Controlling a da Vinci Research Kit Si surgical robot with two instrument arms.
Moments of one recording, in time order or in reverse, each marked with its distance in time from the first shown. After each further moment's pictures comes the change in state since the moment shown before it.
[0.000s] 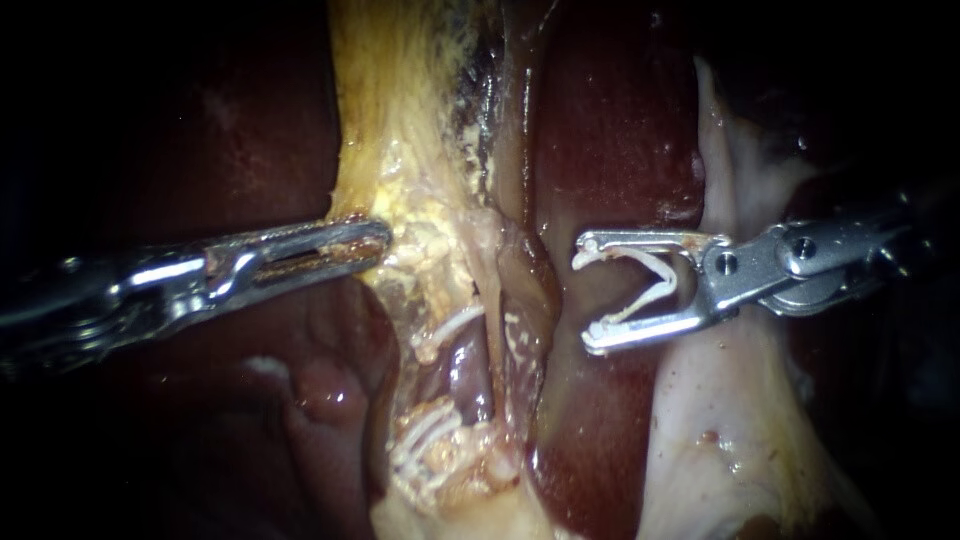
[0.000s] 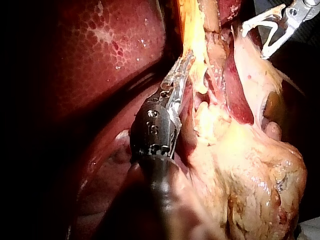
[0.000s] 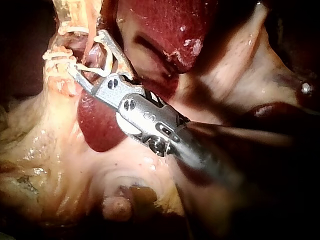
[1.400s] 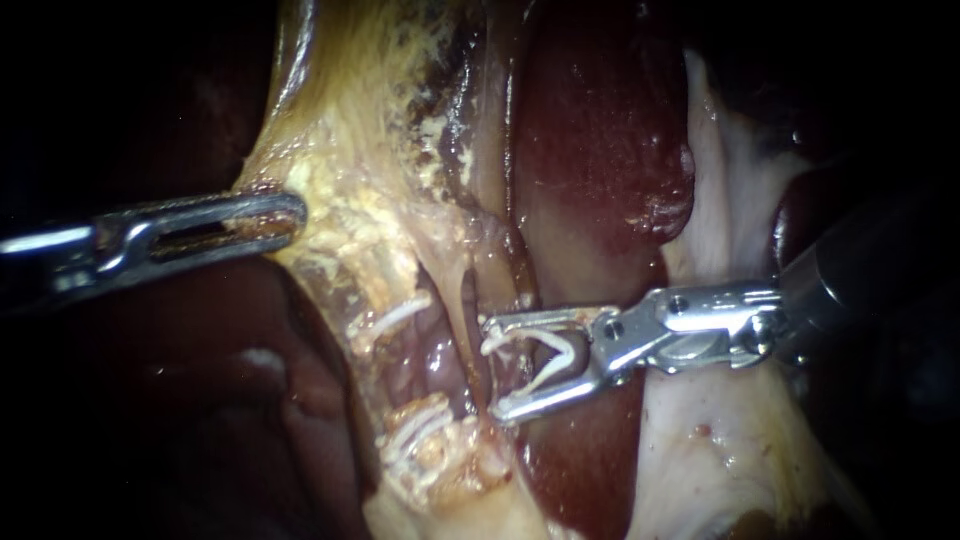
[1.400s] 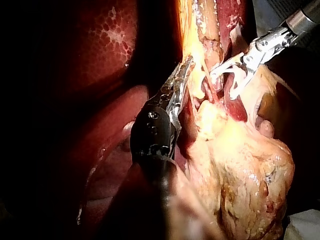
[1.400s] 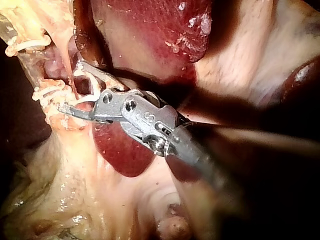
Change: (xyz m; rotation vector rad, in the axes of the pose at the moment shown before) right arm -0.009 -0.001 0.012 0.162 -0.098 0.205; left arm -0.006 -0.002 -0.010 -0.032 -0.072 -0.031
